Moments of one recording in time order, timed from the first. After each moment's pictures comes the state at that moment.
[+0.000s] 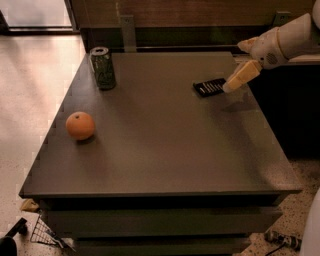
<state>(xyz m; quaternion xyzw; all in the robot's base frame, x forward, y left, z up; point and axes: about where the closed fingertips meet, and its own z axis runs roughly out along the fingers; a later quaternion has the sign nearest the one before) 0.702 -0.226 0.893 -0.52 0.74 0.13 0.39</state>
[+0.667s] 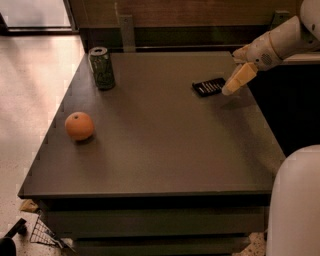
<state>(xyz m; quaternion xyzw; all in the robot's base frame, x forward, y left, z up) 0.713 -0.227 0.865 -0.53 0.76 0.16 0.34</state>
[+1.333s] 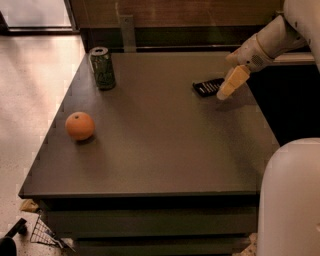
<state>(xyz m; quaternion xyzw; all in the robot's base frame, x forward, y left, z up) 0.707 -0.213 0.853 -0.55 0.77 0.15 0.28</state>
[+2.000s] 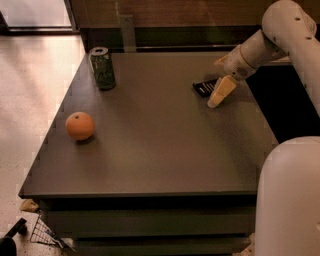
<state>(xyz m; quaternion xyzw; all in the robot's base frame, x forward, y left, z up) 0.730 -0.191 0.810 -0.59 0.74 0.12 0.29</state>
